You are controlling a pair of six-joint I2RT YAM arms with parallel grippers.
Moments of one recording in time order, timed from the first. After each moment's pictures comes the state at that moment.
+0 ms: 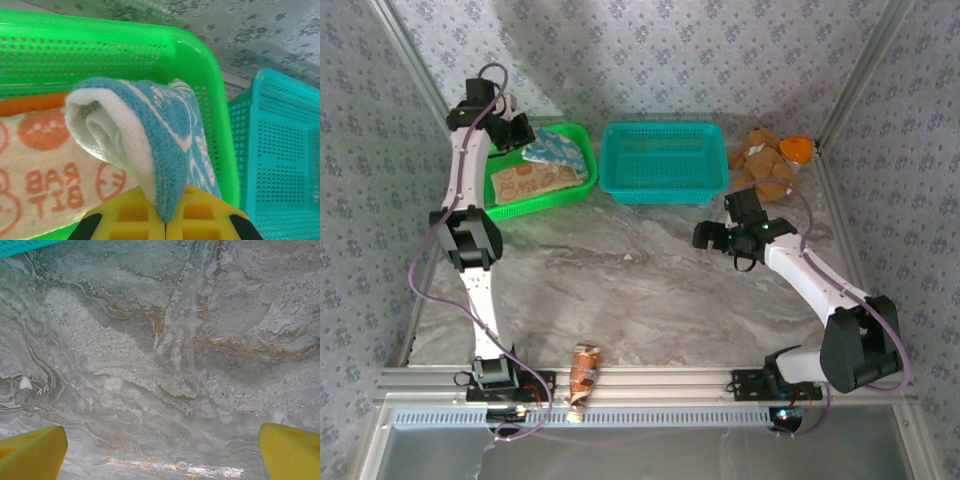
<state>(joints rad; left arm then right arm) 0.06 2.30 2.47 -1.07 0.36 -0.30 0.35 1.34 0.97 -0.63 -0.05 0.46</state>
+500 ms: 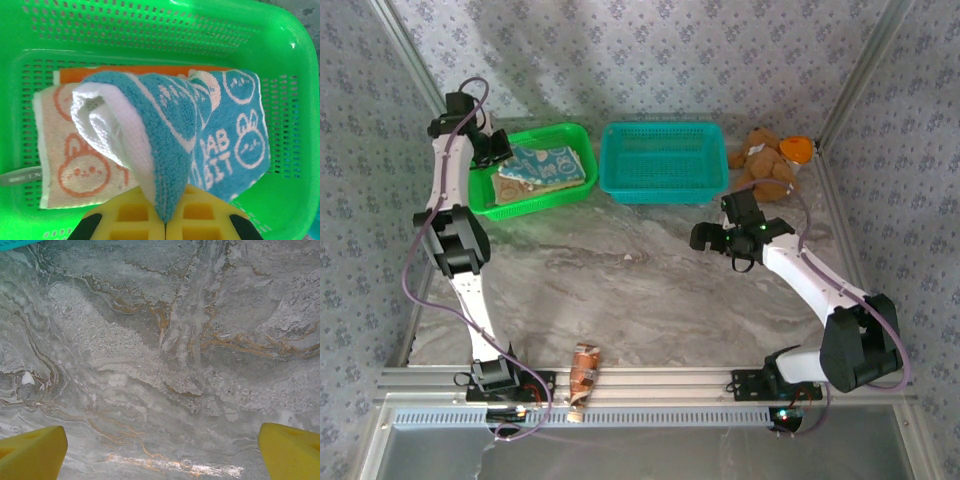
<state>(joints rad) 0.15 2.24 2.30 -1.07 0.27 -0.25 0.36 1.34 0.97 -0.63 -0.05 0.47</state>
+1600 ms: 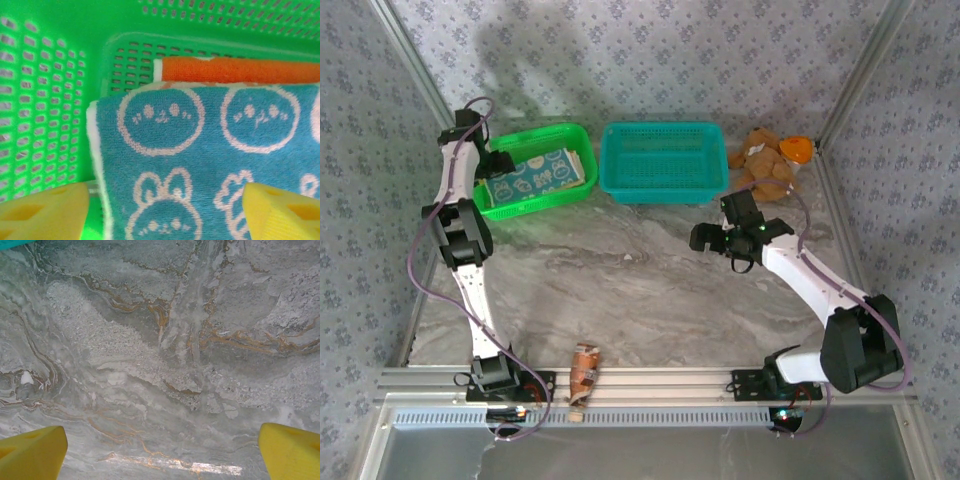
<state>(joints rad) 0.17 2.39 2.33 -1.08 0.00 -0.23 0.37 1.34 0.97 -0.64 -0.04 0.48</state>
